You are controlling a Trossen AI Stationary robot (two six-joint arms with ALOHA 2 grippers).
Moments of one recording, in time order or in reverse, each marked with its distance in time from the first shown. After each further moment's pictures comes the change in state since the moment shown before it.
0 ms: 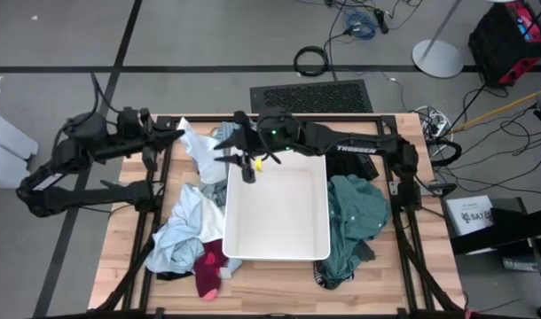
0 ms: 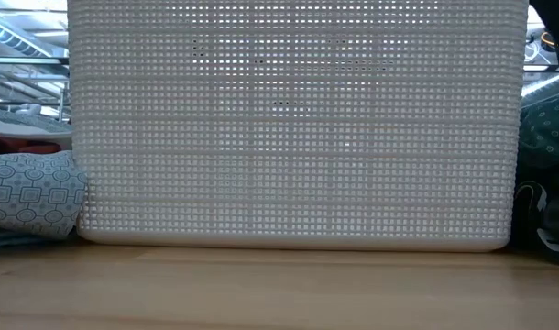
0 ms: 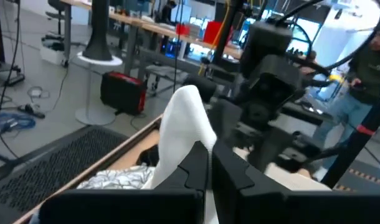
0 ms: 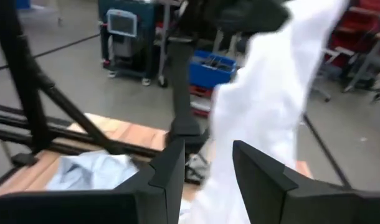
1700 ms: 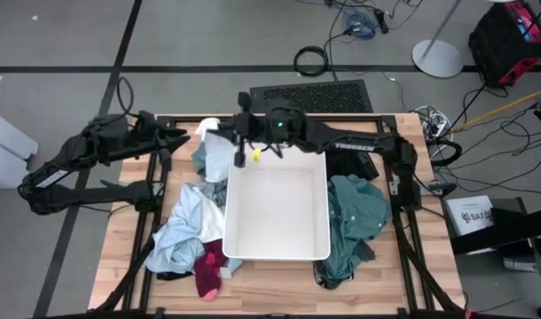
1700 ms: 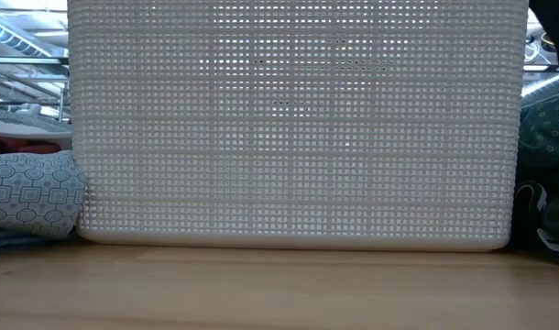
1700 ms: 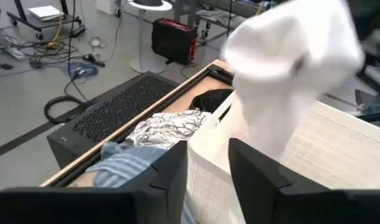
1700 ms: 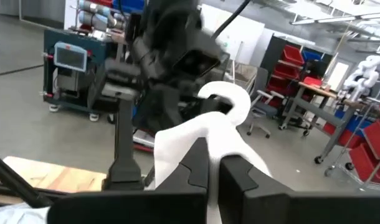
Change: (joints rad) left arm 0.000 0.039 0.001 -0.238 -0.171 0.028; right arm -0.024 -0.019 0.000 0.188 0.132 -0.041
